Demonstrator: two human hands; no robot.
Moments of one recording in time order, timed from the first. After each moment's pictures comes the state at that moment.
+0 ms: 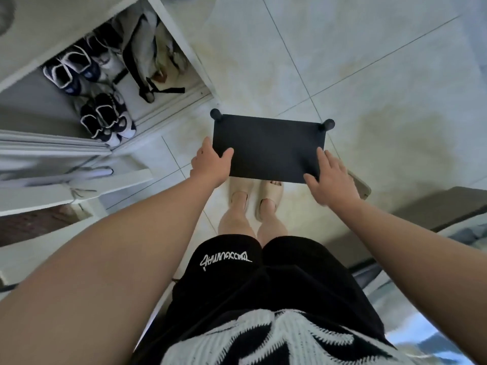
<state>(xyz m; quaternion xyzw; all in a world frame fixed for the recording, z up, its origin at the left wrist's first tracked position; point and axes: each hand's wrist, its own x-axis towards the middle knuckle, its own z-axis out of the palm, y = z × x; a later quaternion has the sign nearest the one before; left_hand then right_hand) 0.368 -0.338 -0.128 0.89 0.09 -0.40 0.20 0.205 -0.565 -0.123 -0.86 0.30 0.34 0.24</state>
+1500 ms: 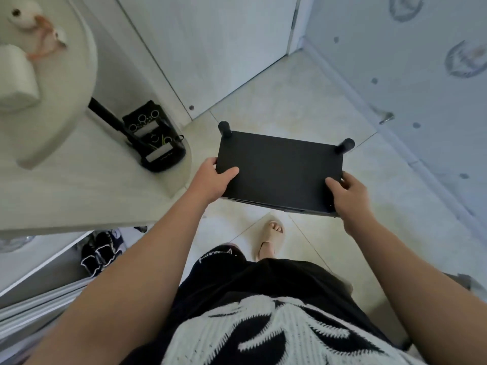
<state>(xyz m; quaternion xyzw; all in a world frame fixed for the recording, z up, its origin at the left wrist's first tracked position) 0.637 -0.603 0.012 0.83 -0.02 -0.37 0.42 0.426 -0.820 0.014 -0.59 0.56 -0.05 0.58</state>
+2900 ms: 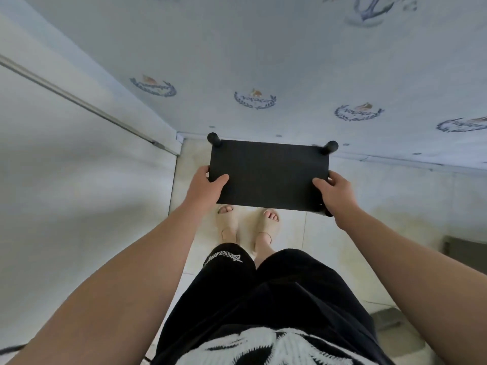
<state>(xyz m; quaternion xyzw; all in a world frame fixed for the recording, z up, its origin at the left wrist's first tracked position) 0.955 -1.304 -0.080 0.79 -0.27 -0.51 0.19 0.659 -1.335 -0.057 -0.30 0.76 -0.16 0.56</state>
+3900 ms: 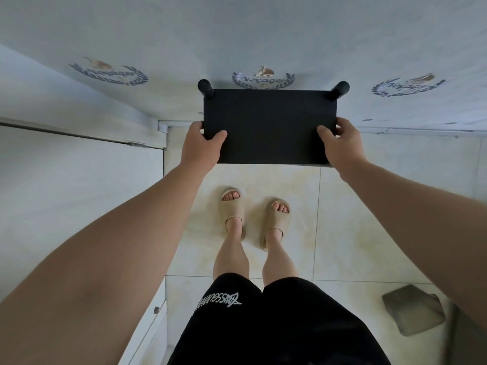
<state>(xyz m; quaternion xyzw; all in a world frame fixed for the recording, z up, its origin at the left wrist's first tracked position) 1.005 -1.448 -0.206 0.80 -0.35 -0.46 0.17 0.713 -1.463 -0.187 -0.36 0.80 -0.16 0.46</state>
